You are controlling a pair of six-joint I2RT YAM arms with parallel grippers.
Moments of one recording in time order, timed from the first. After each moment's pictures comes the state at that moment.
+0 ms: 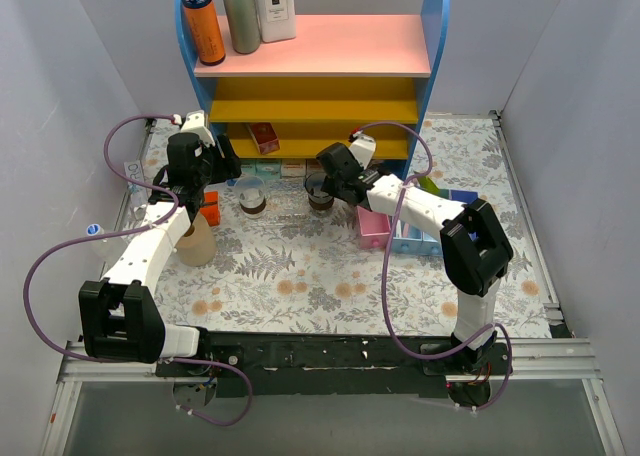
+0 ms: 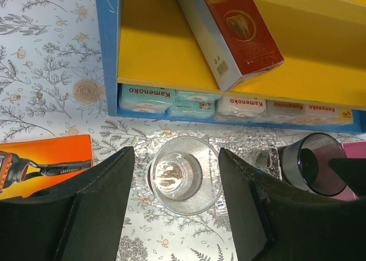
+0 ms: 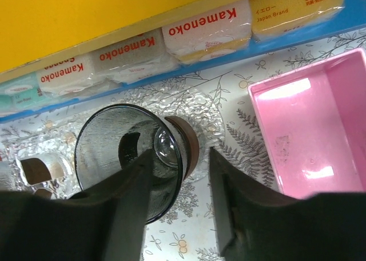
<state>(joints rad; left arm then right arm) -0.11 1.34 1.05 -0.13 0.04 -0.28 0.76 1.89 1.49 -0.44 0.48 0.90</state>
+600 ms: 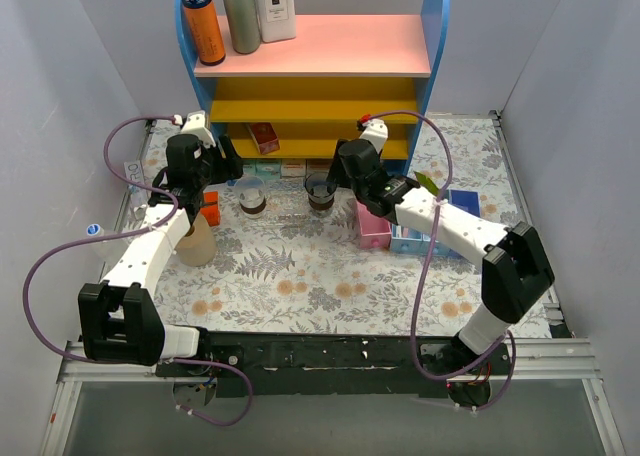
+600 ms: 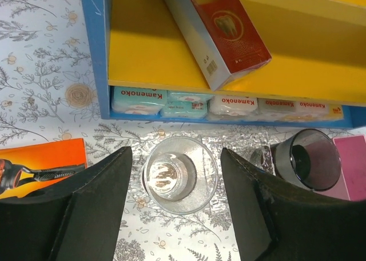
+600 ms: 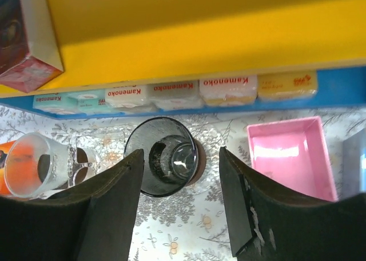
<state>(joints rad) -0.11 1.33 1.05 -0.11 0.07 -0.28 0.76 1.66 1.31 -0.18 0.48 0.67</state>
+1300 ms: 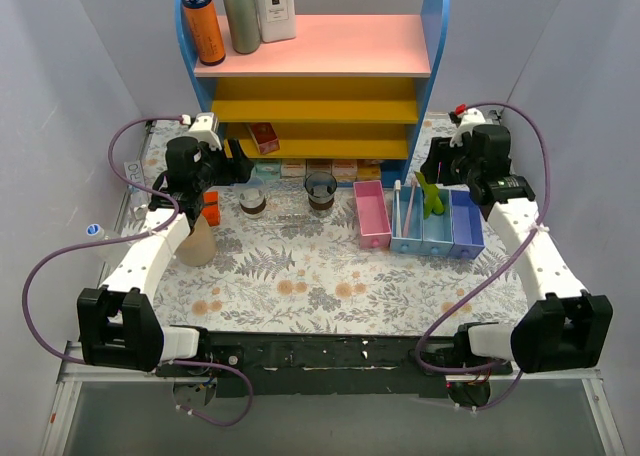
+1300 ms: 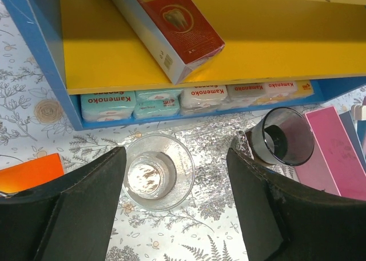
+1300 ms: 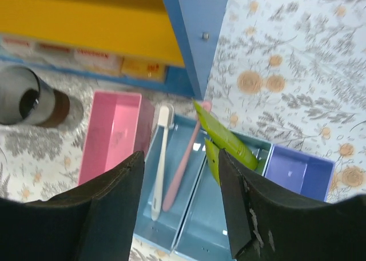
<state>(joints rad) -0.12 1.29 1.00 -0.06 0.22 -0.22 0.14 1.25 1.13 -0.36 -0.17 0.09</state>
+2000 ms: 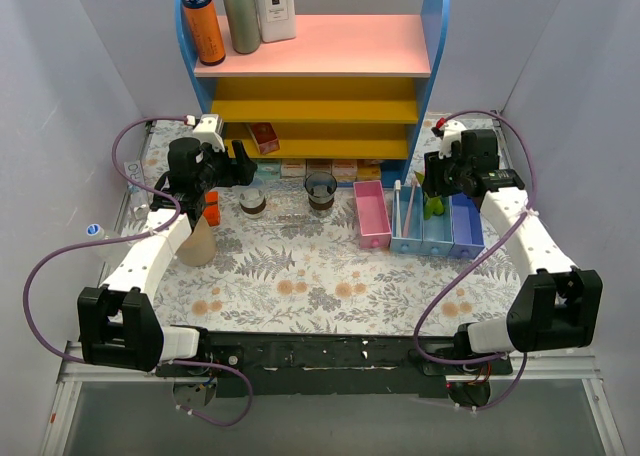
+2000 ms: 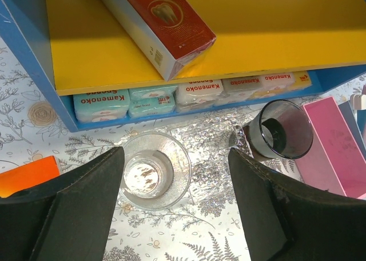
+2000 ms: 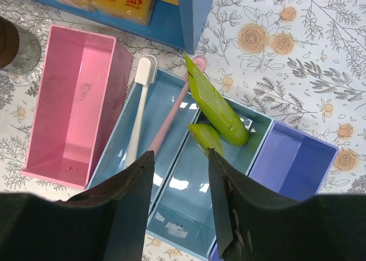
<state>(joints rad) -0.13 1.30 1.00 -0.05 0.24 -0.19 0.13 1.38 1.15 -0.51 -0.20 -0.11</state>
